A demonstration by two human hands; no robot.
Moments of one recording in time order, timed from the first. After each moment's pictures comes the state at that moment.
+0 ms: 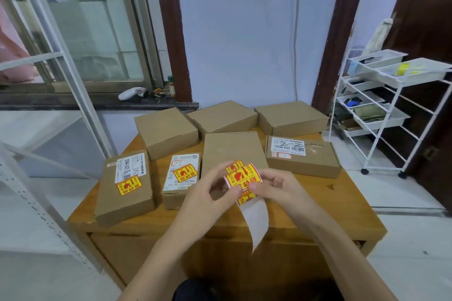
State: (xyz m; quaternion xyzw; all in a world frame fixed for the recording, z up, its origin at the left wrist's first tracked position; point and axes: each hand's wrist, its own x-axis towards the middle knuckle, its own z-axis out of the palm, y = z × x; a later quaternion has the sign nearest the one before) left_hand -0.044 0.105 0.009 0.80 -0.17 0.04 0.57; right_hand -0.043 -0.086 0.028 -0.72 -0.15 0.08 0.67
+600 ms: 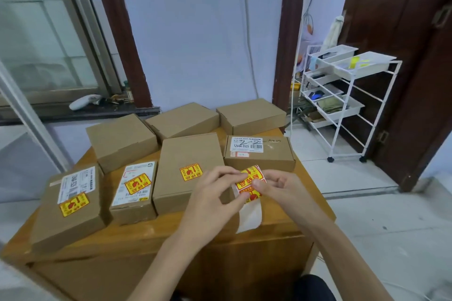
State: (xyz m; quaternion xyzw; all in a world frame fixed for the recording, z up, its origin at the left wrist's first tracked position) left_hand -0.035 0.011 0.003 0.86 -0.27 0.16 0.39; right_hand -0.059 -0.173 0.017 -0.74 -0.07 0.00 0.67
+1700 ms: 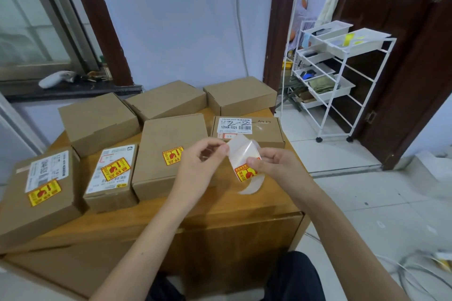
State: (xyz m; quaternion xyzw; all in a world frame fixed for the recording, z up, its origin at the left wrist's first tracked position) left_hand 0.007 -0.011 -0.004 0.76 -0.16 0.07 0.63; right_hand -0.040 -0.197 0.011 -0.76 -0.01 0.01 0.66
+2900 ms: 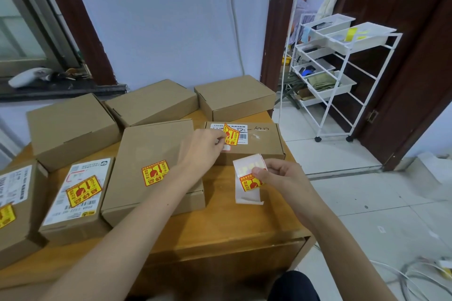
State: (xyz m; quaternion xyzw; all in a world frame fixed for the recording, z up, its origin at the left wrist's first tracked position) left_hand 0.129 -0.061 -0.021 0.95 -0.20 0.14 0.19; right_hand 0.000 -0.222 -0.018 -0.76 0.06 -0.02 0.65
